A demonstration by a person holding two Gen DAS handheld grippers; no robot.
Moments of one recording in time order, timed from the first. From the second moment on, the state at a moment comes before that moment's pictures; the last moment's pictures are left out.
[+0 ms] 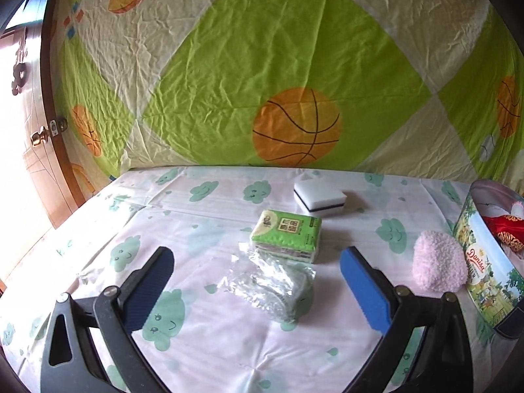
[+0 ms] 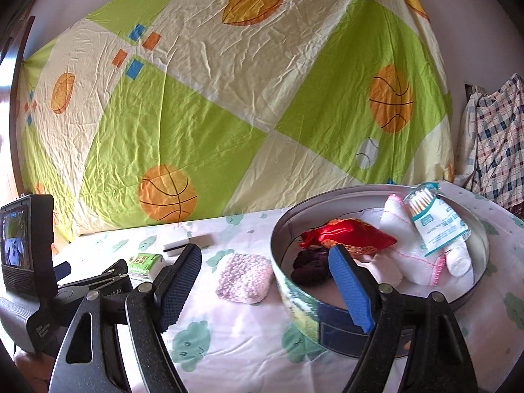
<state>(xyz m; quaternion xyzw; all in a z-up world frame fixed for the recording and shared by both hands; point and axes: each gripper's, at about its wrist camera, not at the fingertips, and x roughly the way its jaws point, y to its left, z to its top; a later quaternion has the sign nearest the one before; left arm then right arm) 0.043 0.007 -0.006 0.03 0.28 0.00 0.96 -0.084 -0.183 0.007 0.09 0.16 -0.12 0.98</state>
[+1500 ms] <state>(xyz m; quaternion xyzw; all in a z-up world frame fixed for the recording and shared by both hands) 0.085 0.050 -0.027 0.01 0.38 -0.06 0.92 0.007 -0.145 -0.028 0.11 0.31 0.06 0.94</state>
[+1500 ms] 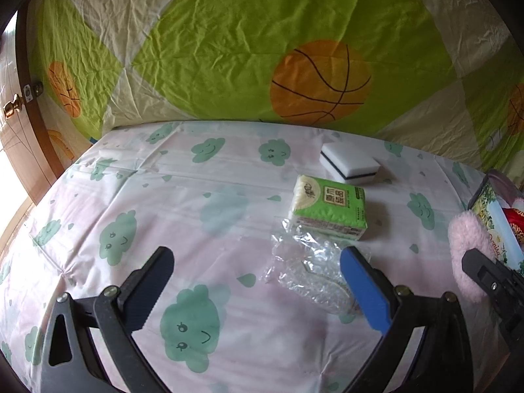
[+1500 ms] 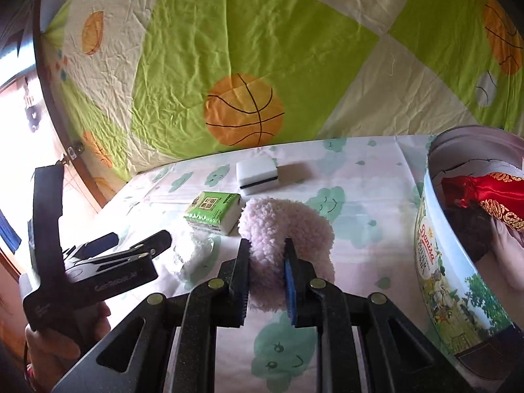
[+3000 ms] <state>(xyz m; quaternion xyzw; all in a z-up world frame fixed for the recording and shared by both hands) 0.040 0.036 0.005 -0.04 0.22 -0.04 0.97 -0.067 -0.132 0.013 -0.03 0.11 -0.04 0.99</state>
